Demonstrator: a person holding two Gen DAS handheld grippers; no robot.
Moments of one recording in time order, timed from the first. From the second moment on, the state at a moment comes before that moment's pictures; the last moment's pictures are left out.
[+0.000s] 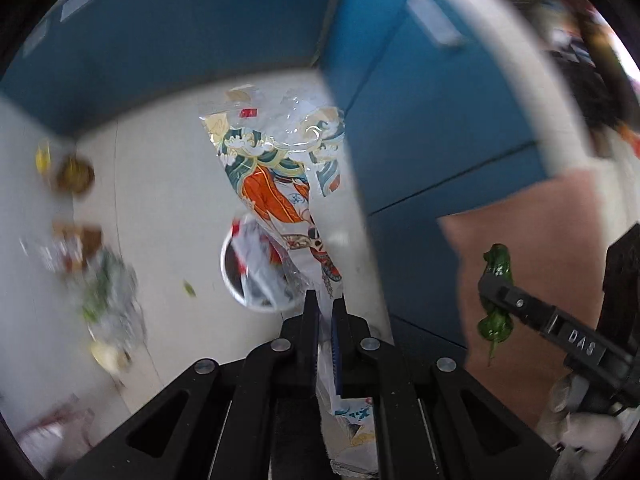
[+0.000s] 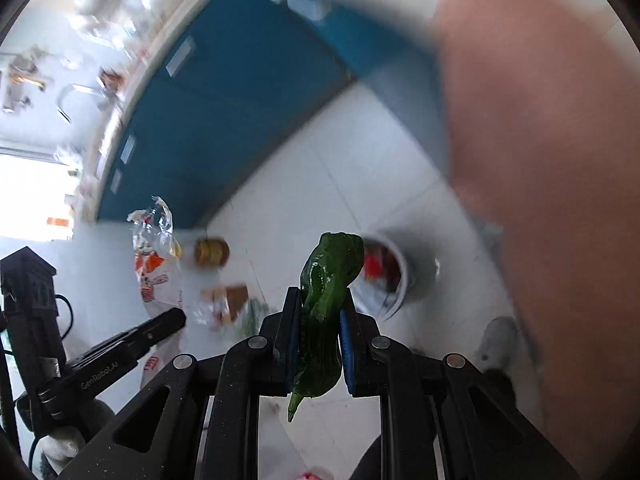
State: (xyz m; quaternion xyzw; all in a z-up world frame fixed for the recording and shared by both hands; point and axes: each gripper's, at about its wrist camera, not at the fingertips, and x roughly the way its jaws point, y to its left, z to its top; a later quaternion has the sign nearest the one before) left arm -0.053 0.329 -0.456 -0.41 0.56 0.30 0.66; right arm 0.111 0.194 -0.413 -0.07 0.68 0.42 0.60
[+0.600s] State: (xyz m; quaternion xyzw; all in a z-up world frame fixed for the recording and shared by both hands) left arm -0.115 0.382 -0.835 -0.51 0.59 0.32 0.54; right arm 0.057 0.288 -0.853 -0.17 0.77 0.38 0.48
